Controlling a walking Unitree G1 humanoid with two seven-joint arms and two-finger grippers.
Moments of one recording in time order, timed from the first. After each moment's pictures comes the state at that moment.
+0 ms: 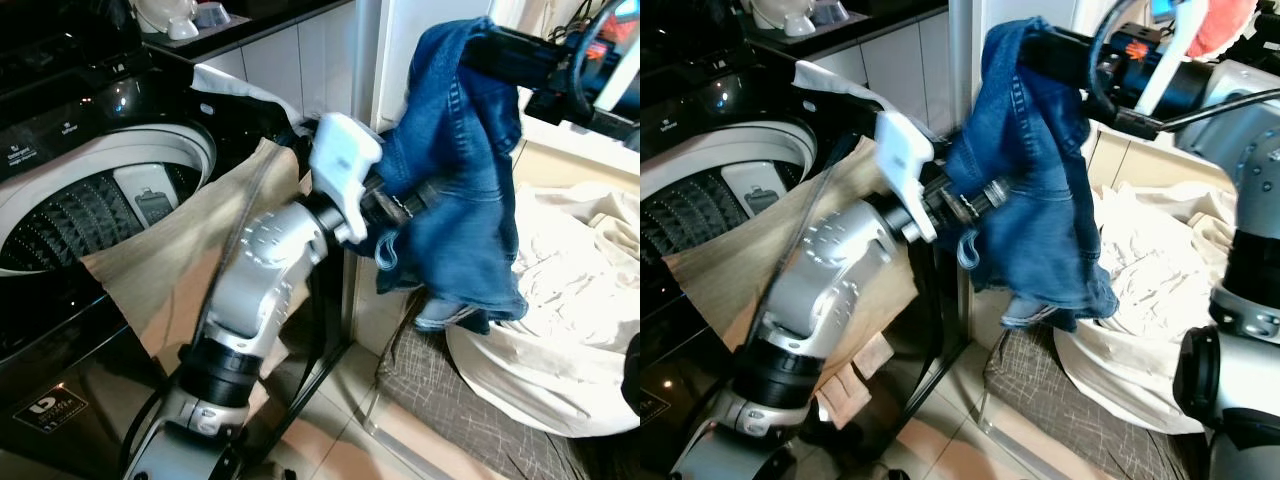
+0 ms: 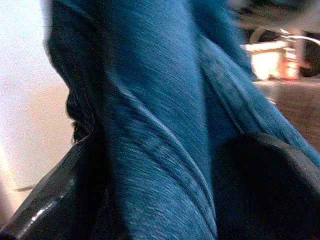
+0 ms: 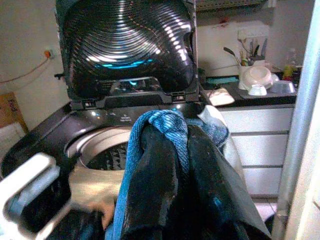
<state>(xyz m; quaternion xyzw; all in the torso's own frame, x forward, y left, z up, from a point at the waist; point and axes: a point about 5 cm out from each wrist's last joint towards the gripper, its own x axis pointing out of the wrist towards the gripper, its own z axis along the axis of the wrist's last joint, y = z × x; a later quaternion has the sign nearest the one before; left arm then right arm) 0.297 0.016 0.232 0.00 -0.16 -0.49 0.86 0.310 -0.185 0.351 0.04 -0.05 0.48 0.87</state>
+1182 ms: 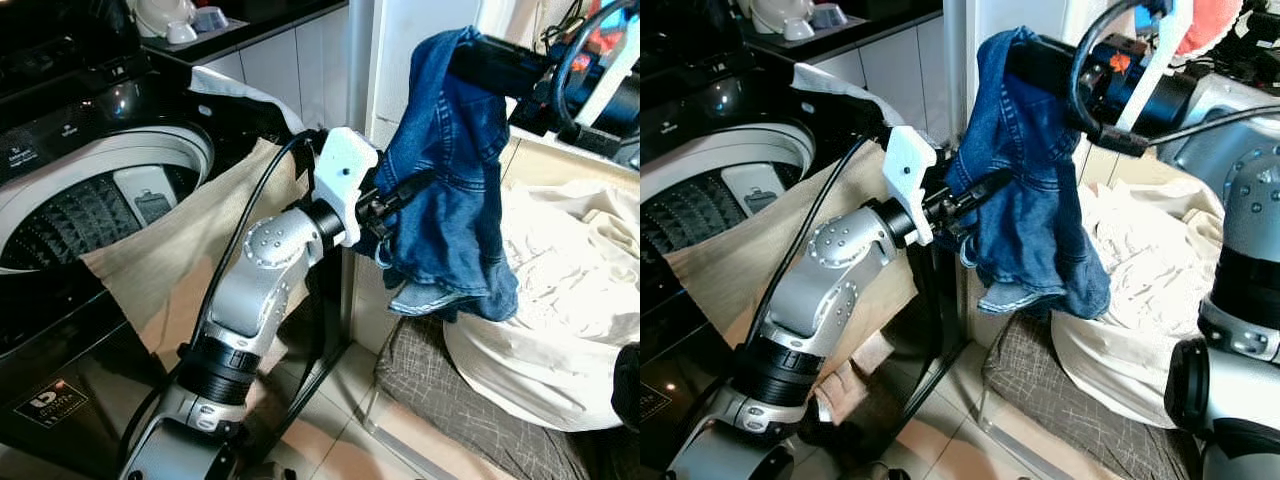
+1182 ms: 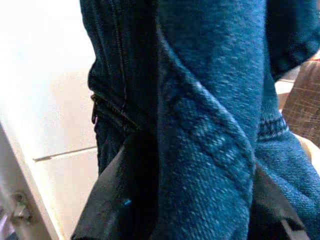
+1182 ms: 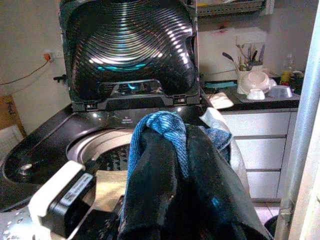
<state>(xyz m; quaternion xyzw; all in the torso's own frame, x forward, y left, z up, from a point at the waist) 0.313 0.028 0.222 0.01 -0.12 -0.44 0.89 0.303 -0.177 0.342 0.05 -0.05 0.47 0.88</state>
